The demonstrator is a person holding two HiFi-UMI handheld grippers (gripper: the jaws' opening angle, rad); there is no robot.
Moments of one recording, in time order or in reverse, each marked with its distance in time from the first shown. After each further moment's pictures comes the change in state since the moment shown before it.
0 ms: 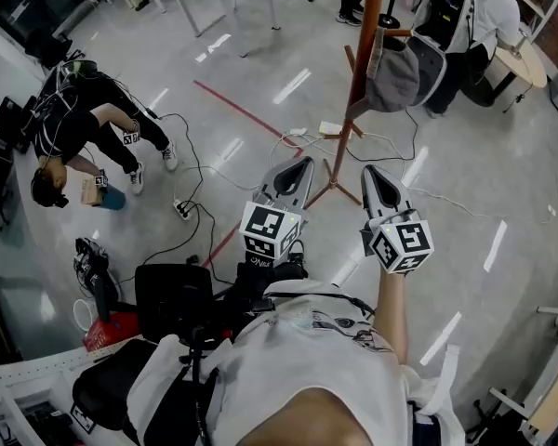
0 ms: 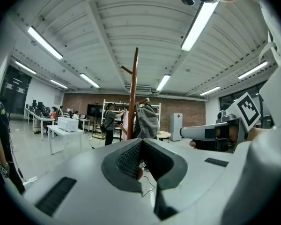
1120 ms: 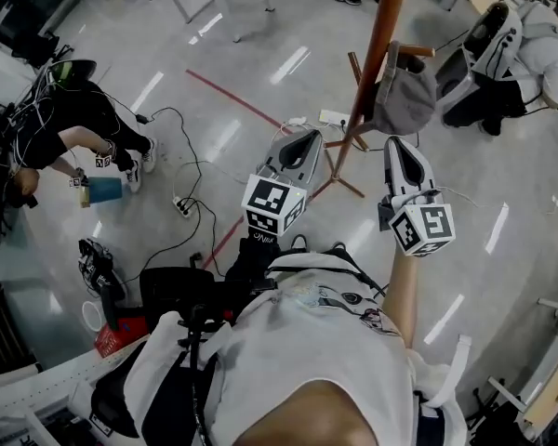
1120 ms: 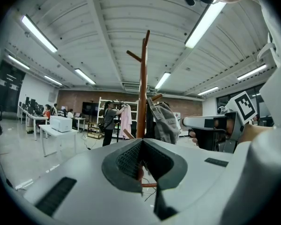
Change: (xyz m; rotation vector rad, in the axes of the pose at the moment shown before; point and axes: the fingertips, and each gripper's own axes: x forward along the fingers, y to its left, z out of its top) left arm 0.114 0.058 0.017 0.000 0.017 -0.059; right arm 0.080 -0.092 0.051 -0.012 -0.100 -0.071
